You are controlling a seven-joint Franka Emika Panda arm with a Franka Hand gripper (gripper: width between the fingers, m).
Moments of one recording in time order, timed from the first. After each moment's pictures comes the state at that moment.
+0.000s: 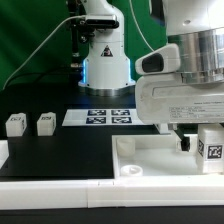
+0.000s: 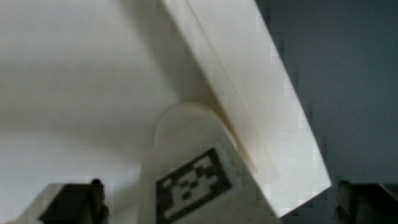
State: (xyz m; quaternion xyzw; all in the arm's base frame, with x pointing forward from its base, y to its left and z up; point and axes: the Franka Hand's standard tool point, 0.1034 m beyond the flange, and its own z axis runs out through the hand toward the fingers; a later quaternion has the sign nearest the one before) arm 0.633 0.123 0.059 -0.99 0.10 -0.04 0.06
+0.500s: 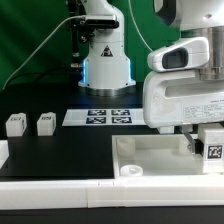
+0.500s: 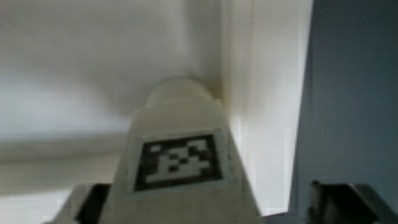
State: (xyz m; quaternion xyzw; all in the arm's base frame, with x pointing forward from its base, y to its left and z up) arm 0.635 0.128 0.060 -0.99 0.08 -0.05 0.05
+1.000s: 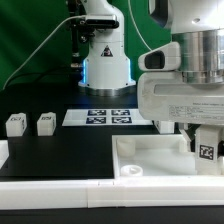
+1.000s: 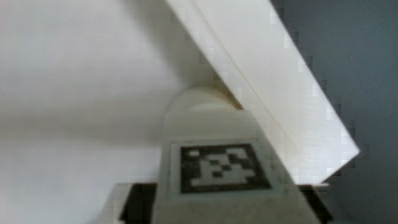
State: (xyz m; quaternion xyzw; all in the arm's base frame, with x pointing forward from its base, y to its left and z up) arm 0.633 0.114 0.056 -0.91 0.41 -0.02 0.06
